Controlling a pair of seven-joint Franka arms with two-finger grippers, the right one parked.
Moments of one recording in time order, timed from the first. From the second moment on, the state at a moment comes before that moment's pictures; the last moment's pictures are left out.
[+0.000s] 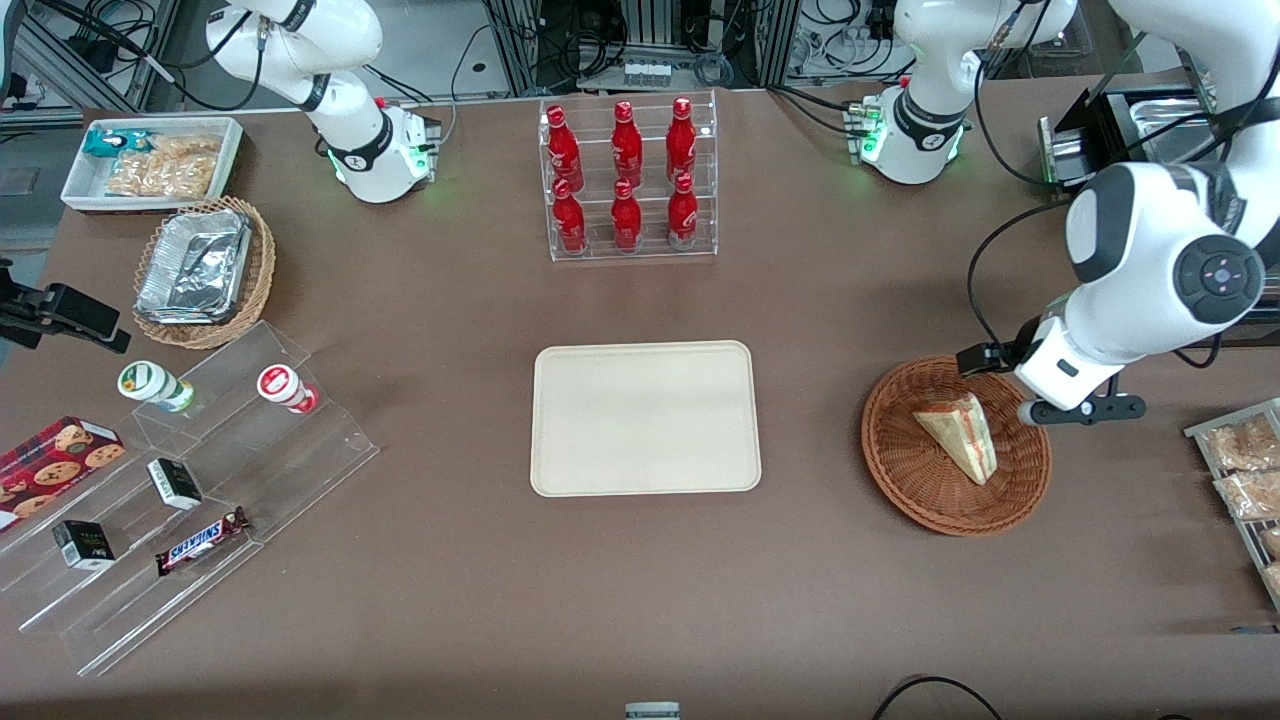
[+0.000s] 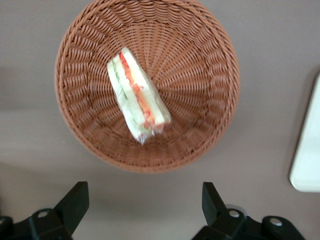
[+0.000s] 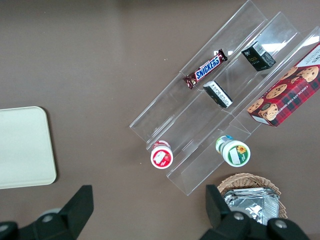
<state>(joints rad) 0.01 0.15 -0.09 -1.96 0.00 1.98 -0.16</state>
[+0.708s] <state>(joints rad) 0.02 0.20 -0.09 -2.19 0.00 2.42 -0.48</state>
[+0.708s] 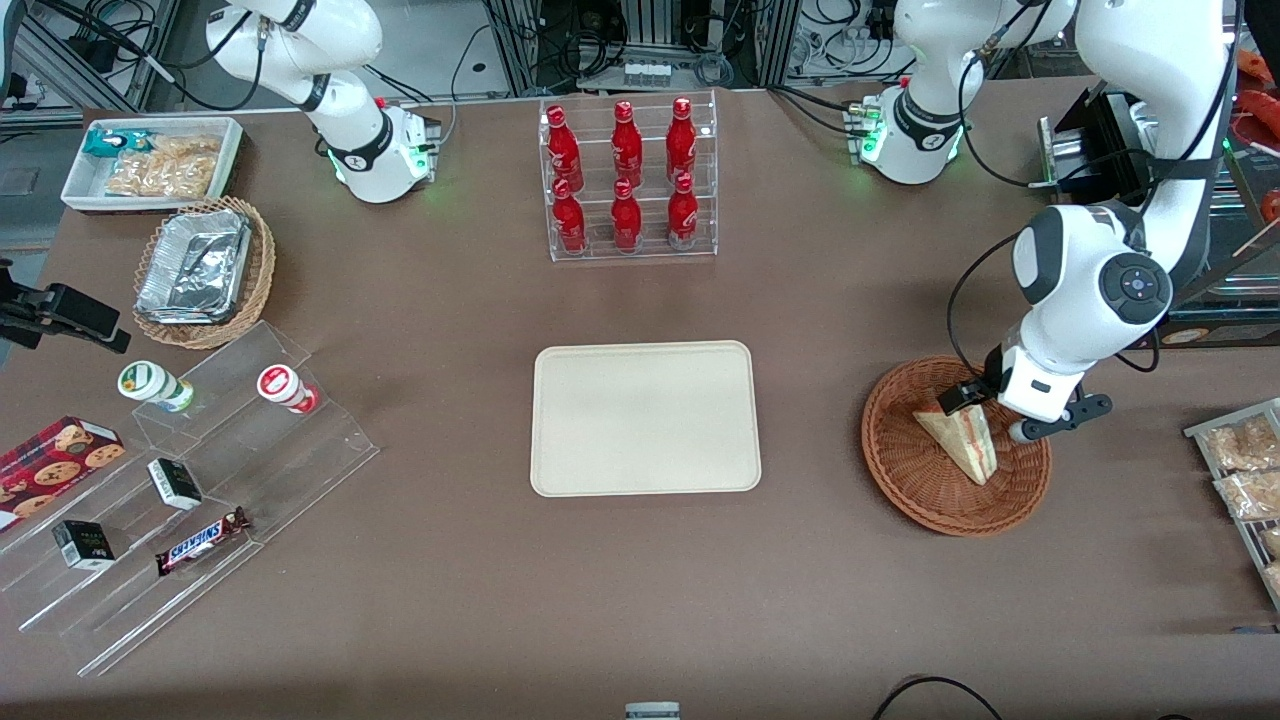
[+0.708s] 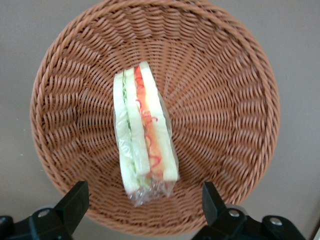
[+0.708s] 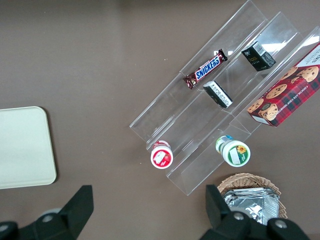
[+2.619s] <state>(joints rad) -0.21 0.41 -0.10 -1.70 0.03 1.98 -0.63</state>
